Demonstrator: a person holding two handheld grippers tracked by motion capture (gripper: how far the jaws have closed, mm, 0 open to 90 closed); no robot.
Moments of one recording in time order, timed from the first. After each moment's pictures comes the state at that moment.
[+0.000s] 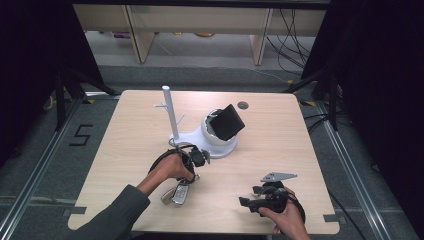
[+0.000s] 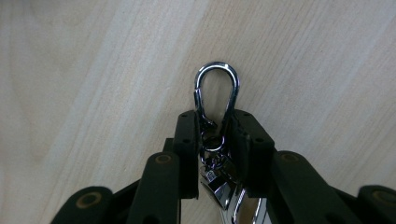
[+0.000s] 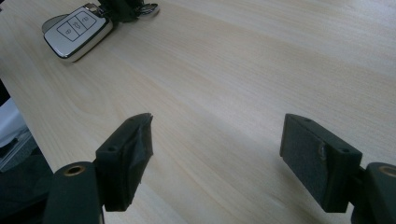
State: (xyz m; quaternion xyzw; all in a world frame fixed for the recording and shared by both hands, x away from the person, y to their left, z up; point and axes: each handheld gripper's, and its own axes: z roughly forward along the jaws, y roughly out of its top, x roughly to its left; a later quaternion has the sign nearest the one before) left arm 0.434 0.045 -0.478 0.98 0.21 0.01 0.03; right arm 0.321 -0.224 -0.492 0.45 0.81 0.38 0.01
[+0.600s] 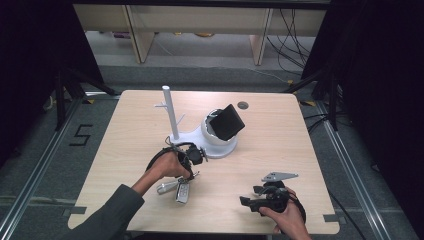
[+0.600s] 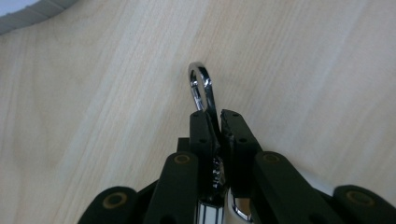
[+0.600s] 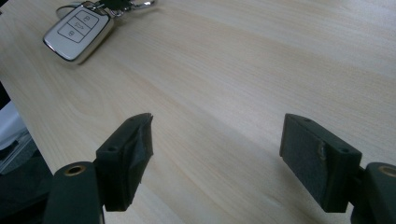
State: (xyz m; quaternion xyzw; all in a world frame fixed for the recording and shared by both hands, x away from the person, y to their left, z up) left arm 0.434 0.059 -0.462 0.98 0.19 0.00 0.07; right arm 0.323 -0.227 -0.492 0.45 0.81 0.39 0.02
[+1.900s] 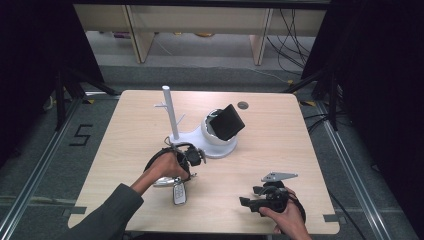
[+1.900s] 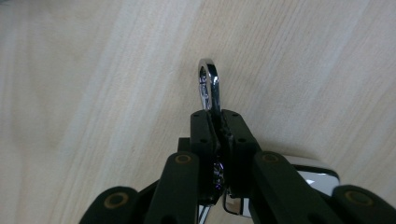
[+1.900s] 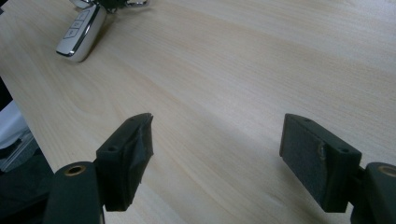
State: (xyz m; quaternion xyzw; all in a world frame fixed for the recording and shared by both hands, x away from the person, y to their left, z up) left arm 0.433 0.062 -0.462 0.98 0.20 0.01 0.06; right arm 0.323 -0.227 -0.494 0.45 0.80 0.39 0.01
